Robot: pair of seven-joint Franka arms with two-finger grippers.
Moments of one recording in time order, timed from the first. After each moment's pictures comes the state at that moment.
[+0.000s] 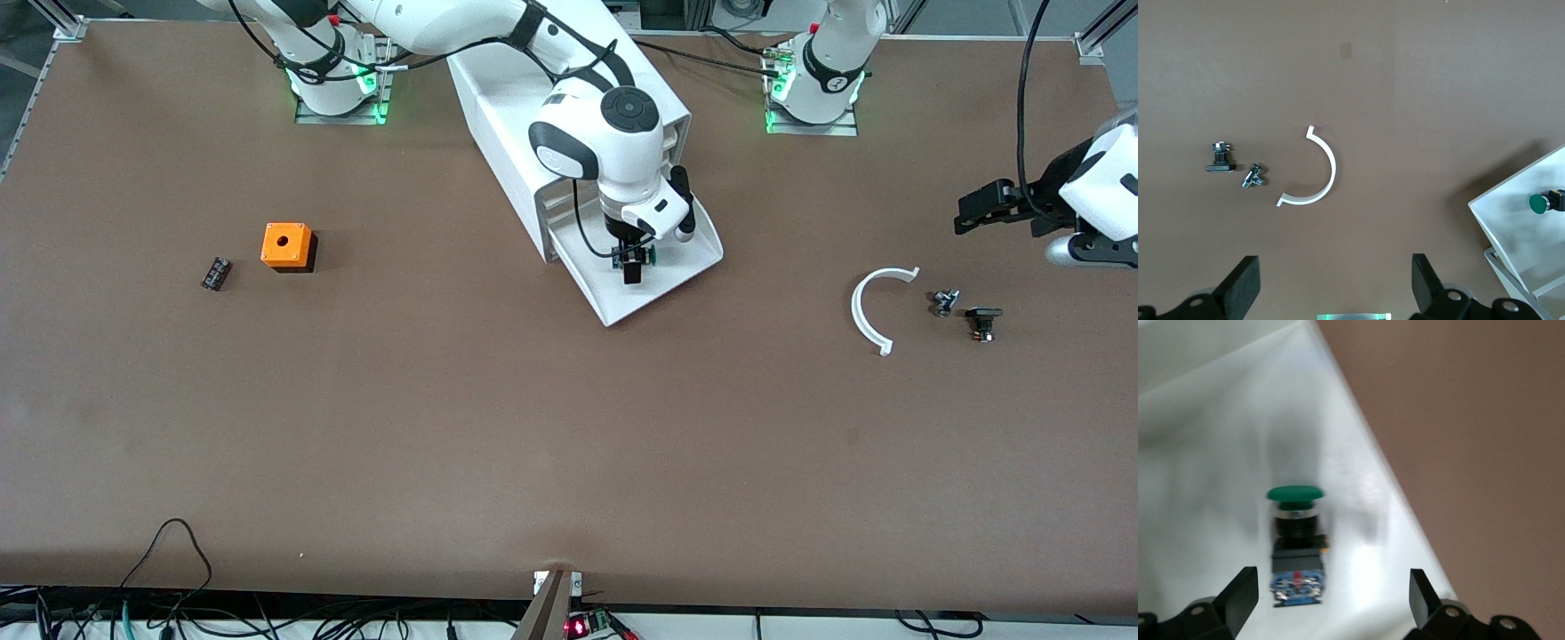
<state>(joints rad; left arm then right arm) 0.30 0.07 -0.31 -1.55 0.00 1.49 0.00 0.75 0.78 0.27 -1.25 -0.32 2.18 -0.49</state>
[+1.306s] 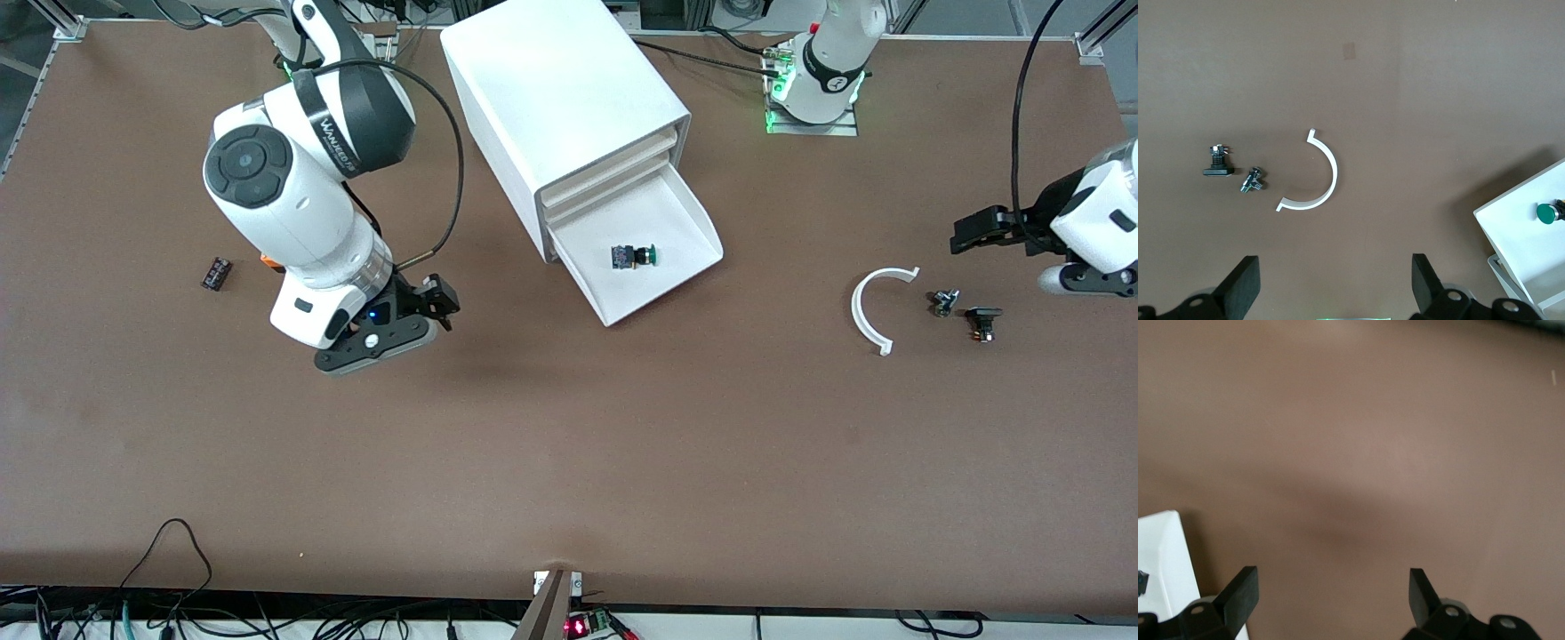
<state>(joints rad) 0.13 0.15 -0.14 -1.51 0.00 1.50 -0.01 0.39 0.45 0.07 -1.35 0.00 1.88 0.21</state>
